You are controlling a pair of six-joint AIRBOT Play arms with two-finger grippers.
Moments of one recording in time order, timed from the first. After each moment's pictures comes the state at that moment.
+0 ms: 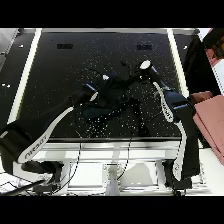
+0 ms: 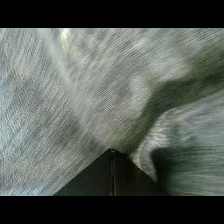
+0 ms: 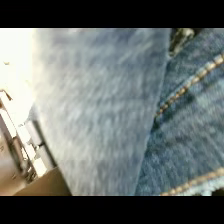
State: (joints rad) left arm -0.60 -1.61 1.25 1.76 -0.84 -1.65; right arm 0.24 -2.21 2.01 -0.58 1.41 1.34
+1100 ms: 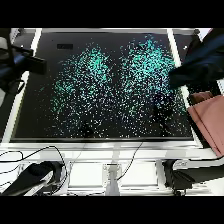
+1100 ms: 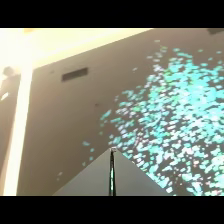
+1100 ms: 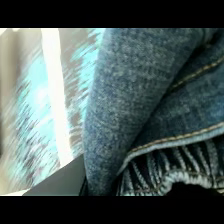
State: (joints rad) left arm -0.34 -0.84 1.26 2.06 -0.87 -1.65; right arm -0.69 -1.57 2.03 -0.90 1.51 1.59
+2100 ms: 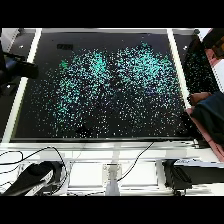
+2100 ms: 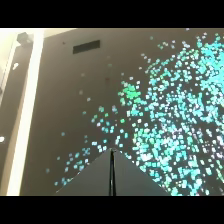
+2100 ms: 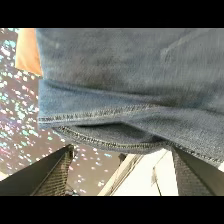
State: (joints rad) left arm -0.30 -0.82 1.26 2.06 -0.97 -1.65; right arm -1.06 -1.53 1.95 -1.40 1.83 1.65
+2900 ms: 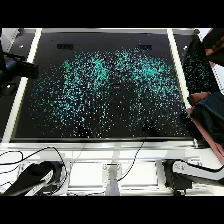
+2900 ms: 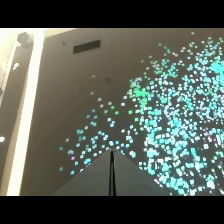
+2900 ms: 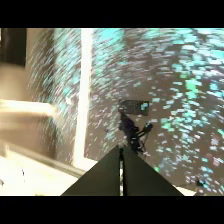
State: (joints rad) left arm -0.30 -0.82 1.26 2.06 -0.97 -1.65; right arm -0.45 -1.34 1.95 -0.71 1.78 1.51
